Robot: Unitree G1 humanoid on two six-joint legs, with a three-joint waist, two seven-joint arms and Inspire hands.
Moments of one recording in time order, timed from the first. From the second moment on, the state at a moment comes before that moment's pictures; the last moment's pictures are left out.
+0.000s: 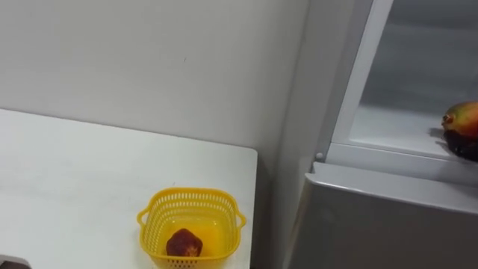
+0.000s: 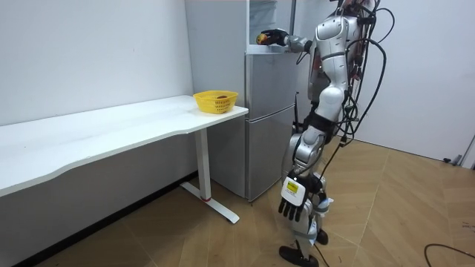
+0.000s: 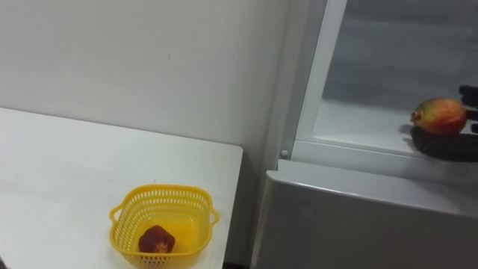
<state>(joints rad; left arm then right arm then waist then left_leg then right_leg) 0.36 0.30 0.14 0.96 0.32 0.15 -0.23 -0.57 -0.76 -0.17 0.61 0.13 0.07 -0.07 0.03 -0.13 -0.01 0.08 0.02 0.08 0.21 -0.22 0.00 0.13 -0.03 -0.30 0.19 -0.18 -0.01</state>
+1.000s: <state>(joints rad) 0.35 0.31 0.14 0.96 0.31 0.14 -0.18 -0.61 -0.77 -0.13 0.58 0.16 0.06 -0.07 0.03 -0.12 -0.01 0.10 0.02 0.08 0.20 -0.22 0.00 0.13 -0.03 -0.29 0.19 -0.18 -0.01</state>
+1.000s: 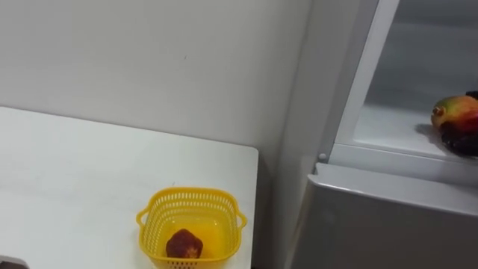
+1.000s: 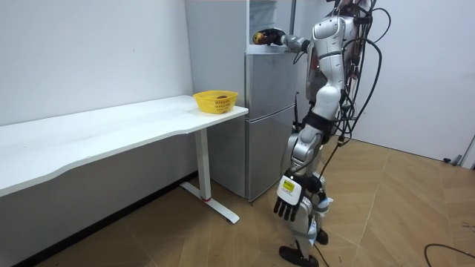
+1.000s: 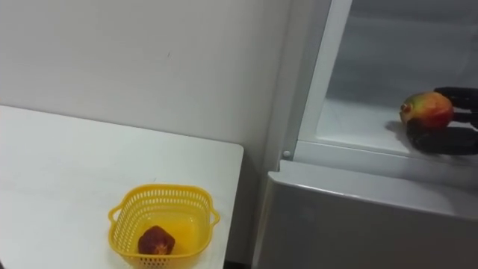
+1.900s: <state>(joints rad) 0.30 0.30 0.11 0.98 0.29 0.08 -0.11 -0.44 -0.73 -0.09 0.13 0.07 0.04 -0.11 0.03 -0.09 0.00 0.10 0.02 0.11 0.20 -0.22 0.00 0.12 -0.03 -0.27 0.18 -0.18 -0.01</state>
